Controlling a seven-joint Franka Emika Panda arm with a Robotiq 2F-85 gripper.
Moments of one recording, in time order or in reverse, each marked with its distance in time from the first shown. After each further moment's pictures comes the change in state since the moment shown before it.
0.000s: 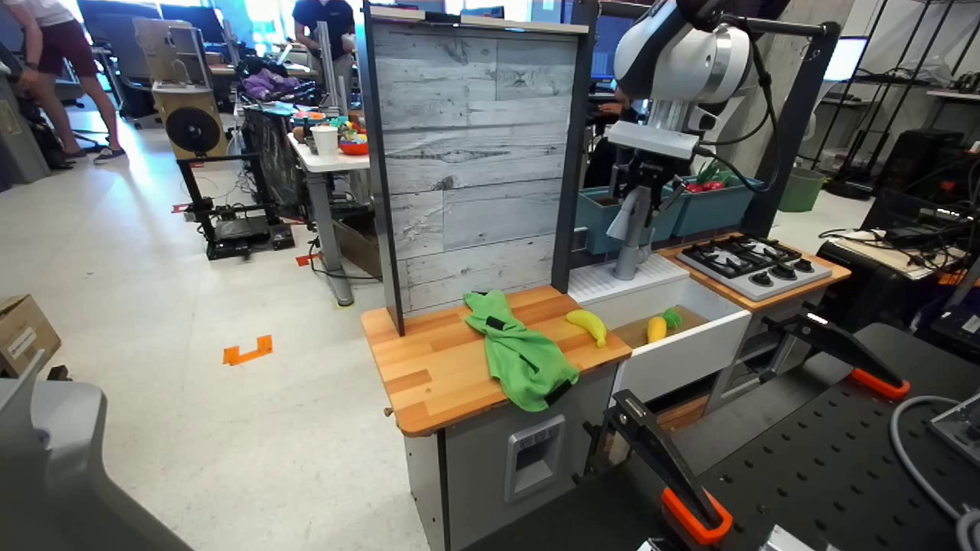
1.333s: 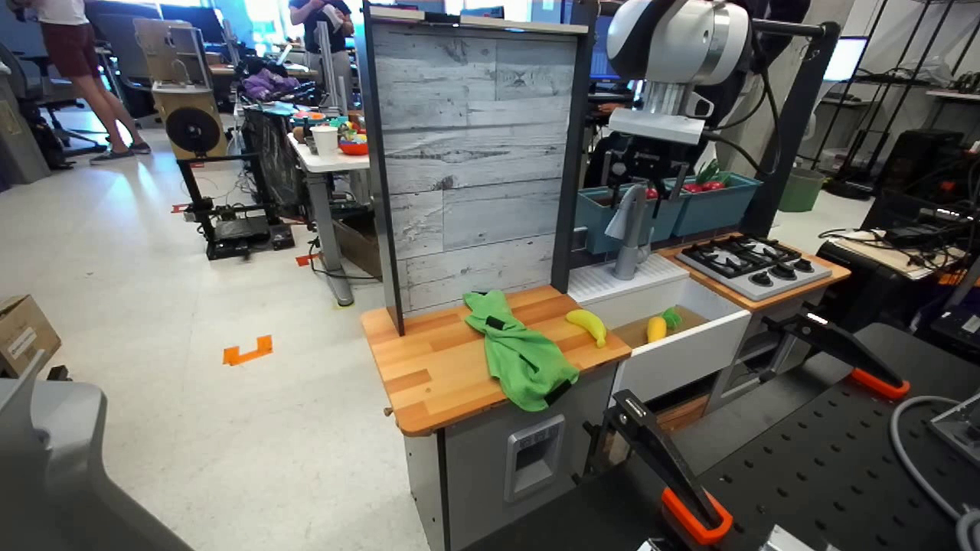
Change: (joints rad) arm 0.039 -0.107 0.004 -0.133 0.000 -0.001 -0.147
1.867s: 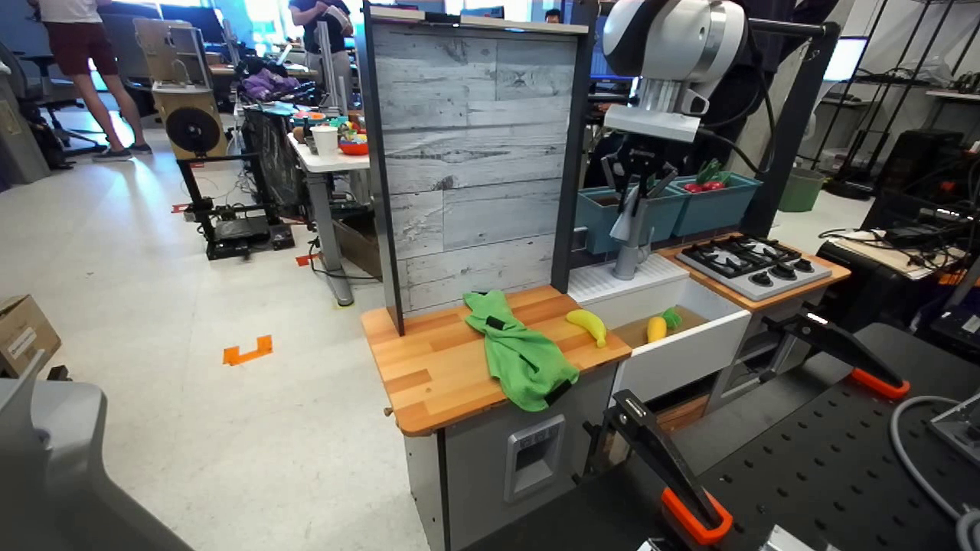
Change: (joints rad) arm 0.005 -0.004 0.008 0.001 0.001 0.011 -0.004
